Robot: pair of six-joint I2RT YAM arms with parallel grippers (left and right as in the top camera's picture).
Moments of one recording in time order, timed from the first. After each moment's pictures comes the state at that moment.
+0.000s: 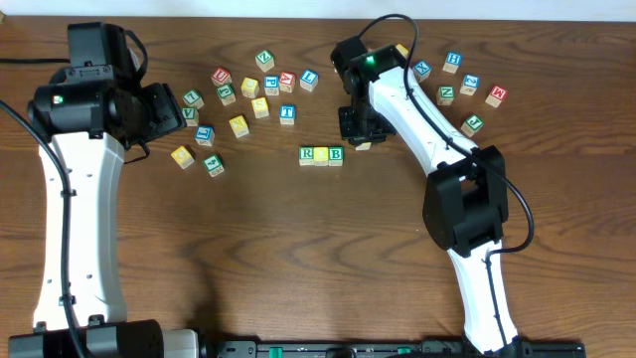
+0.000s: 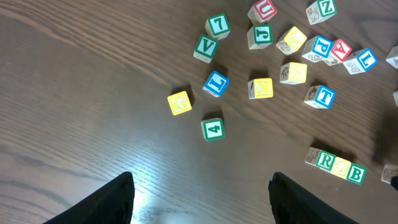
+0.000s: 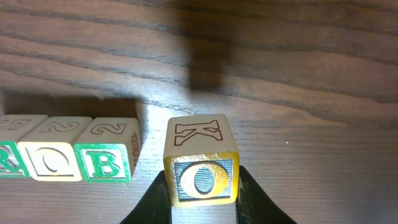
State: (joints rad) left arm 0.10 1.55 1.65 -1.21 -0.01 -0.30; right arm 0.46 2.36 2.13 -1.32 0.02 0.38
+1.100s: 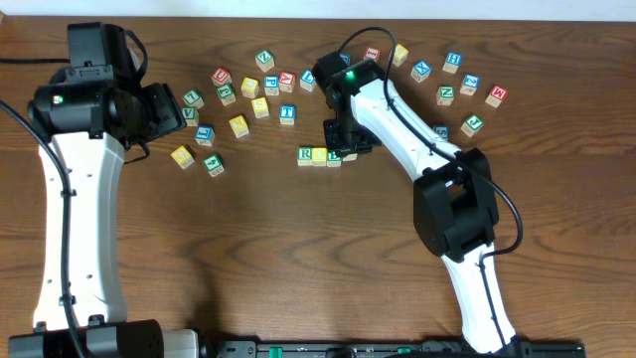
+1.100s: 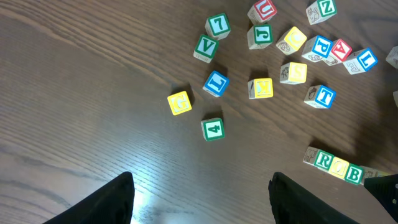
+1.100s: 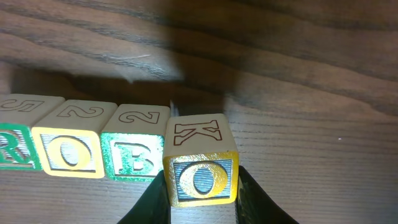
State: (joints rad) left arm 0.10 1.55 1.65 -1.21 -0.01 -0.30; right arm 0.53 2.36 2.07 -1.27 0.02 0.41
